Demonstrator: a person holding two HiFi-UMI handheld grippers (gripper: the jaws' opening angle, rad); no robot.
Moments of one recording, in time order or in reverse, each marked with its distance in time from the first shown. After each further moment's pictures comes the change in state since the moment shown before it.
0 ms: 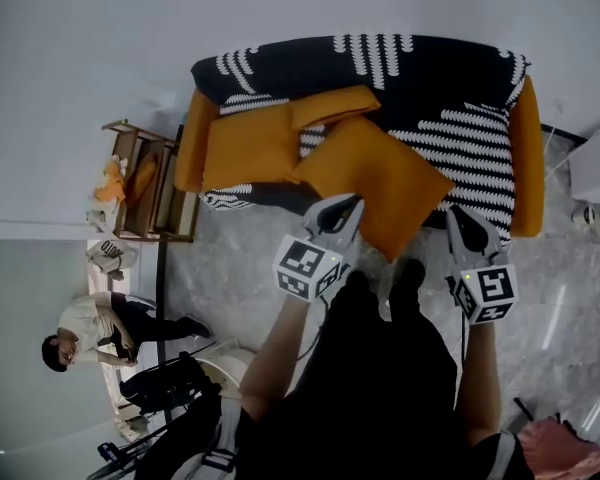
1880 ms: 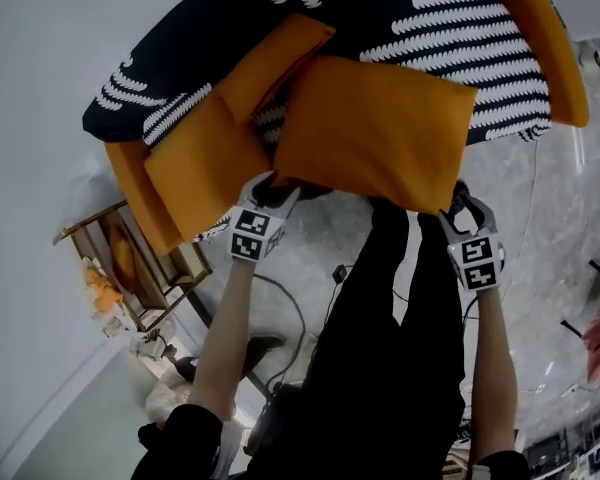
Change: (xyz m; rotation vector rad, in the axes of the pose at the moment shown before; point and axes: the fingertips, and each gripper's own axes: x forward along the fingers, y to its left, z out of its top) left arm 0.099 0.306 -0.306 0.222 0.666 -0.303; right arm 0.152 0.042 -0.331 0.224 0.700 -0.272
